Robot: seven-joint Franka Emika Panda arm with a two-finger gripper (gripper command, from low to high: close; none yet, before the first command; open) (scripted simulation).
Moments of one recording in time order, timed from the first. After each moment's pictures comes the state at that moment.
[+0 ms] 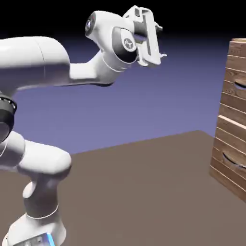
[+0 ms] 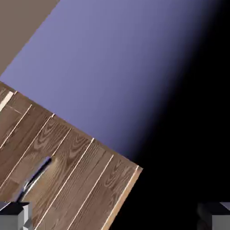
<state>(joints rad) 0.87 -0.88 -0.67 -2.30 -1.22 2.87 -0.75</state>
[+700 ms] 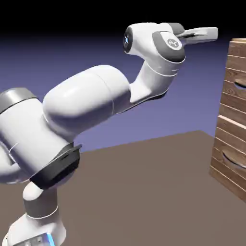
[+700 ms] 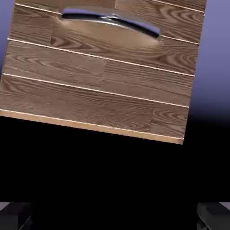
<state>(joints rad) 1.40 -1.07 -1.08 -1.99 -1.98 2.76 -1.66</state>
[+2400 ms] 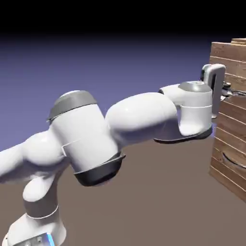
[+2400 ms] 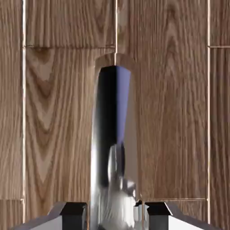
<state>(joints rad) 1.59 -1.02 -1.41 -1.98 -2.74 2.68 -2.18</state>
